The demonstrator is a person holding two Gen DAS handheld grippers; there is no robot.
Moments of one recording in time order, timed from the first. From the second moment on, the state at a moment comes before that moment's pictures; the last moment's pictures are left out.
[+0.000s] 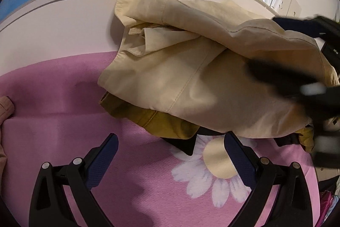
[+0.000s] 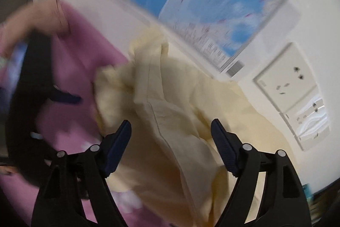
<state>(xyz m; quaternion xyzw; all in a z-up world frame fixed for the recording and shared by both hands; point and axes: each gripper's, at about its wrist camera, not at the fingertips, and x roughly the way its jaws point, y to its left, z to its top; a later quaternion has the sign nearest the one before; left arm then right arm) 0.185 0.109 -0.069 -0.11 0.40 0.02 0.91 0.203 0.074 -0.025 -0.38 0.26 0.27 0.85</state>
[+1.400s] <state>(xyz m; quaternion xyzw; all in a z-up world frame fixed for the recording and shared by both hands) 0.086 0.116 0.203 -0.06 0.01 -0.14 0.99 -0.025 -0.250 0.323 -0.02 -0.05 0.19 0.98</state>
